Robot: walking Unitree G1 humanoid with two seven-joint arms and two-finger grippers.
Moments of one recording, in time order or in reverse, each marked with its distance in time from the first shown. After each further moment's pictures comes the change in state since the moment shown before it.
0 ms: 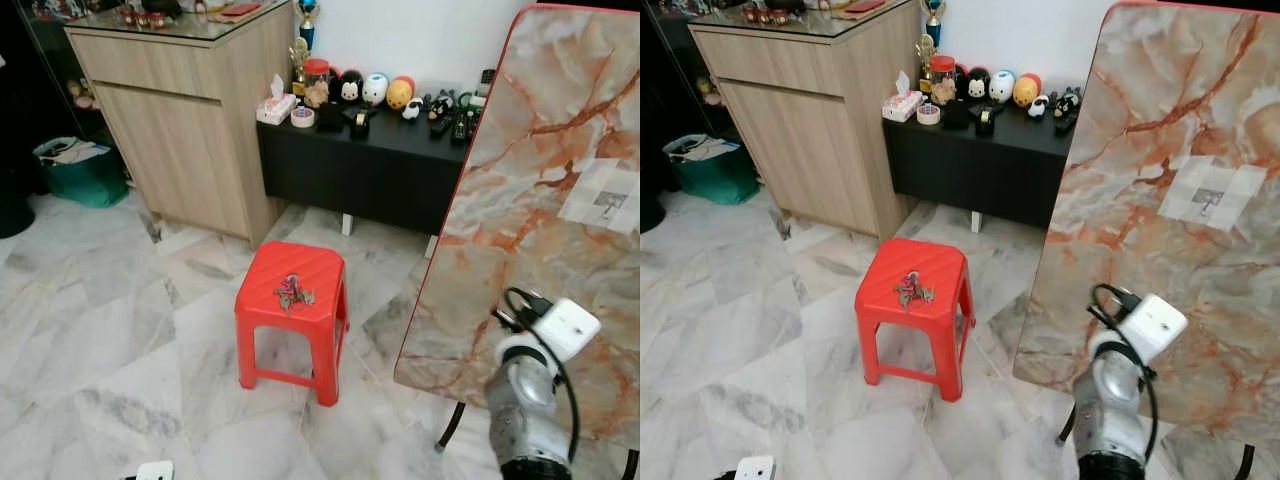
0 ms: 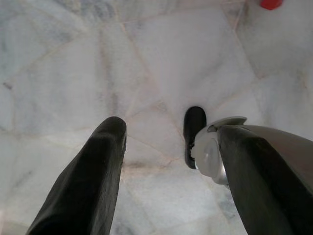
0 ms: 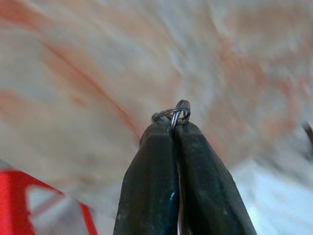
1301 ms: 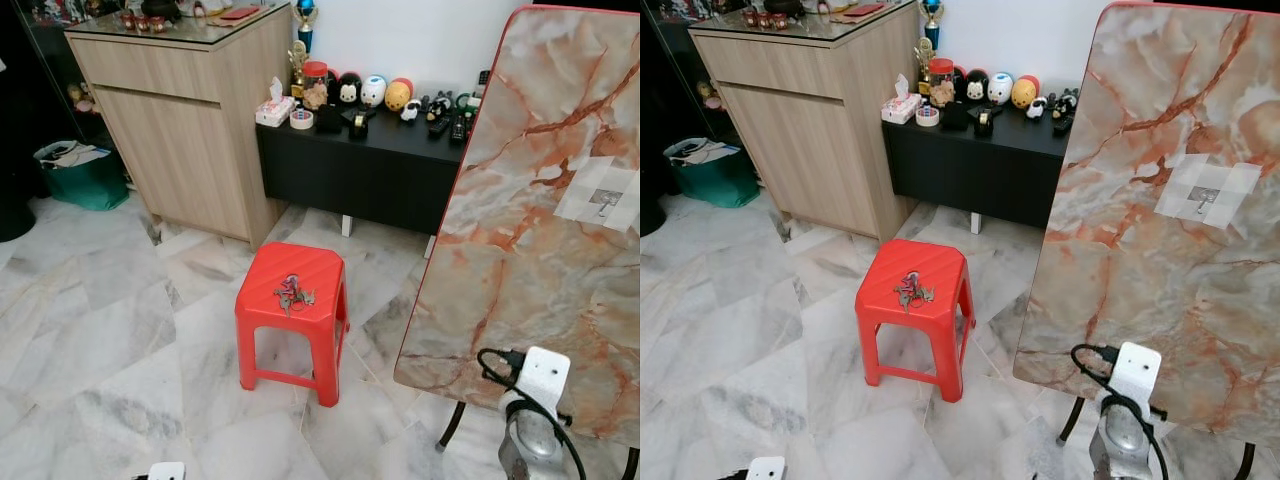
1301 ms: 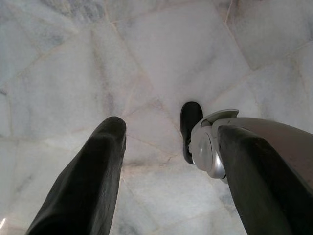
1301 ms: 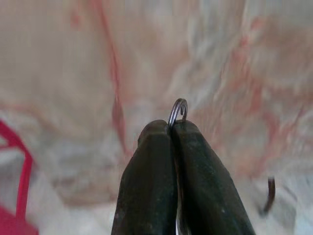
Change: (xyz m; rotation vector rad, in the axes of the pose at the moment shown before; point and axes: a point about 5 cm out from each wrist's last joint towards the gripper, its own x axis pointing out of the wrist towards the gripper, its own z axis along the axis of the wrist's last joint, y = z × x) left arm 0.001 -0.009 -0.002 0.043 0.009 -0.027; right arm 0.007 -0.025 -0.037 -0.387 -0.153 0.141
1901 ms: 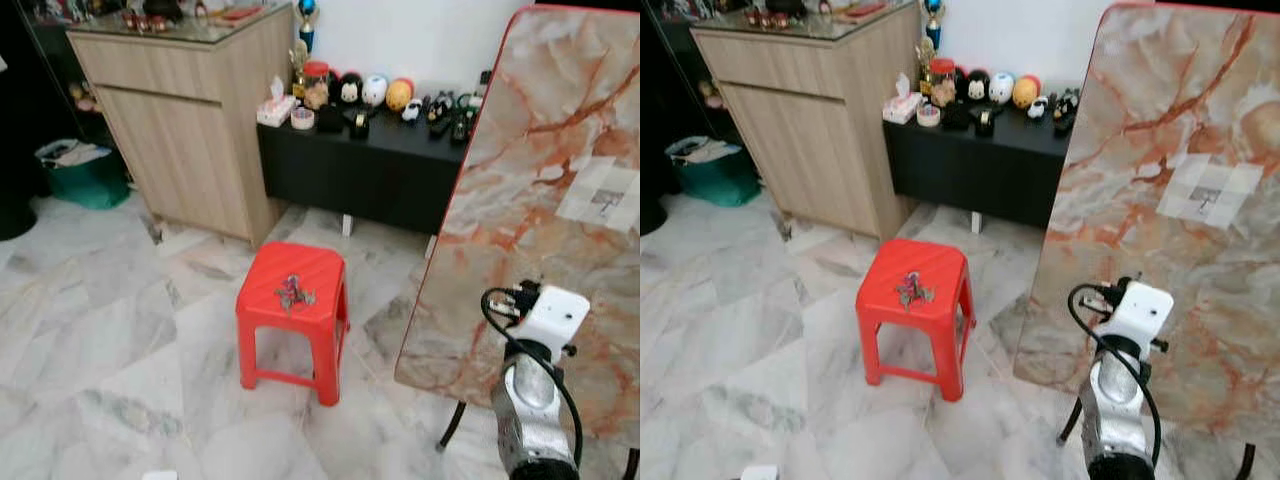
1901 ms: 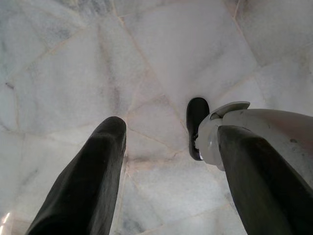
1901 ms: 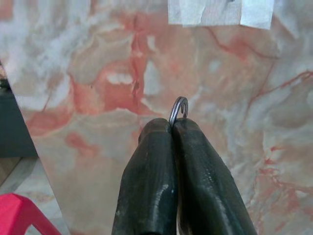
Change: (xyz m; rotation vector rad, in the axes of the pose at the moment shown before) left arm -0.004 0.009 -0.010 -0.001 0.006 0.020; right arm -0.002 0.030 0.080 0.137 -0.289 0.039
